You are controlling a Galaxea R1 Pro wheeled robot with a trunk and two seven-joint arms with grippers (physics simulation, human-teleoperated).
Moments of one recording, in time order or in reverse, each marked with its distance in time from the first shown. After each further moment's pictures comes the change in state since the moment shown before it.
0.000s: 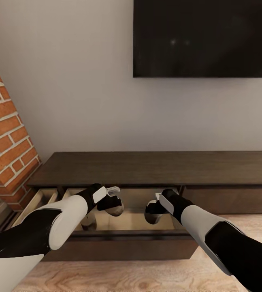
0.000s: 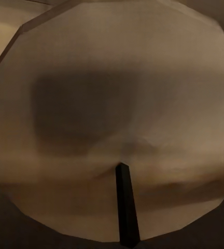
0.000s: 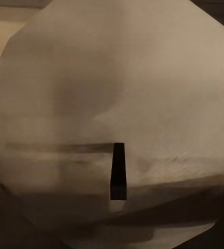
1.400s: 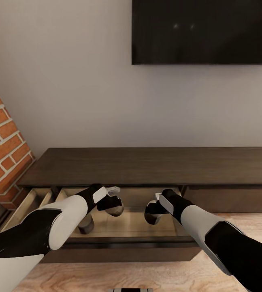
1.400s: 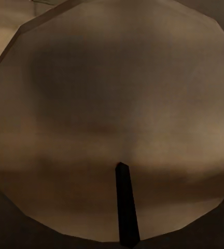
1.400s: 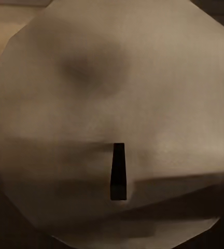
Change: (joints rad) left arm 0.001 0.000 0.000 0.000 -0.001 0.000 -0.002; right arm 0.000 0.001 0.000 0.002 0.000 0.000 0.000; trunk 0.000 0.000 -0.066
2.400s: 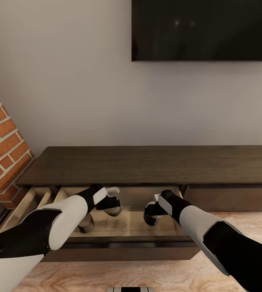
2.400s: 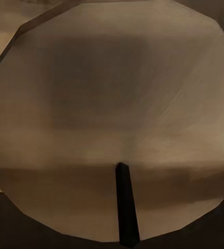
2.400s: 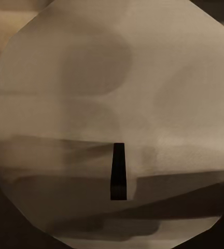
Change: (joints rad) left arm 0.001 0.000 -0.003 0.000 -0.070 -0.002 0.001; right arm 0.000 0.014 0.000 0.019 0.002 -0.002 0.000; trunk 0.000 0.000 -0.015
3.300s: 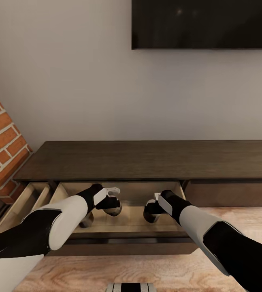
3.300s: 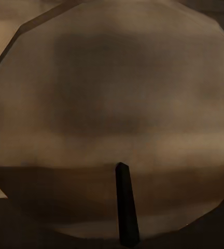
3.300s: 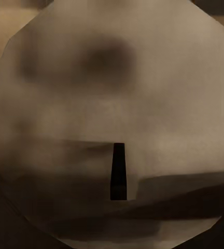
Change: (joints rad) left arm 0.001 0.000 0.003 0.000 -0.075 -0.001 -0.036; right arm 0.000 0.000 0.000 0.001 0.001 -0.051 0.000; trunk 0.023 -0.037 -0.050
